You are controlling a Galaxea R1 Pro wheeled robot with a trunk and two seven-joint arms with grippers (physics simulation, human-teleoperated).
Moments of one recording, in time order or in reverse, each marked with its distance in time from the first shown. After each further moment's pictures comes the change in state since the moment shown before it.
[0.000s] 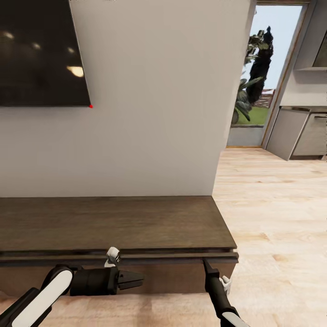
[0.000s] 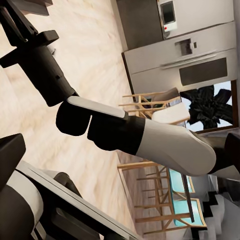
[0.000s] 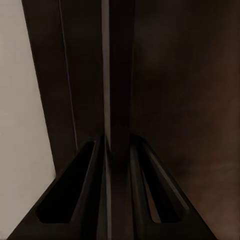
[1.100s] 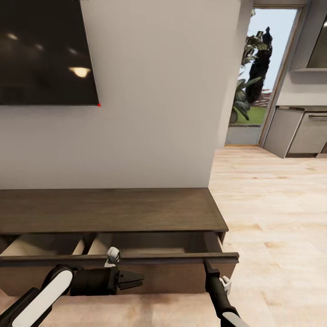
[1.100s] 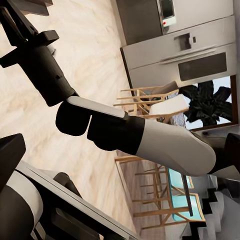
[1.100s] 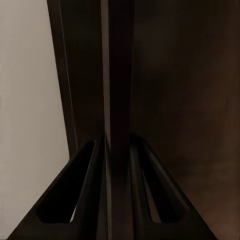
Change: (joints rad) left arm 0.000 -0.001 0.000 0.000 0.000 0.000 0.000; right arm 0.000 0.000 -0.005 0.000 -0.002 0.000 0.000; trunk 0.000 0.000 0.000
